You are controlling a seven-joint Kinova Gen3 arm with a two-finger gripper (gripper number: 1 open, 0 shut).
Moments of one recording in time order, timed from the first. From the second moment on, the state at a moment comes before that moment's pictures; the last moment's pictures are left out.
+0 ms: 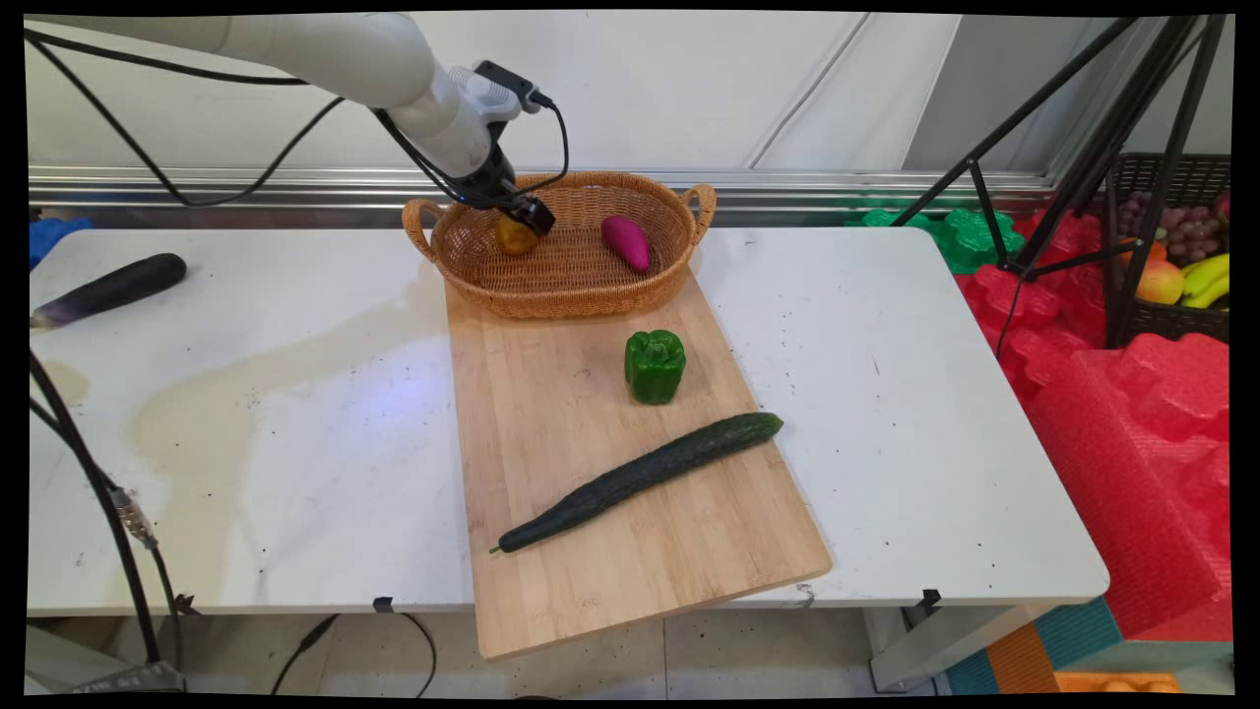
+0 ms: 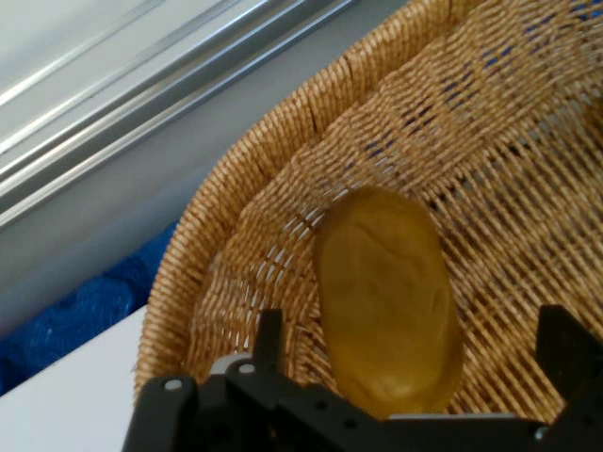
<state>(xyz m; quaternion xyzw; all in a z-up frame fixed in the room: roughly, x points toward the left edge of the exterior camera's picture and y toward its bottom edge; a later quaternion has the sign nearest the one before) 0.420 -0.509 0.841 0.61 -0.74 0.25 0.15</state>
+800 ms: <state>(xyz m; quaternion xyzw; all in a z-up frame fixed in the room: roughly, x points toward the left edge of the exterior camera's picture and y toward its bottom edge) 0.421 -0.527 0.816 0.63 -0.72 0.24 0.14</state>
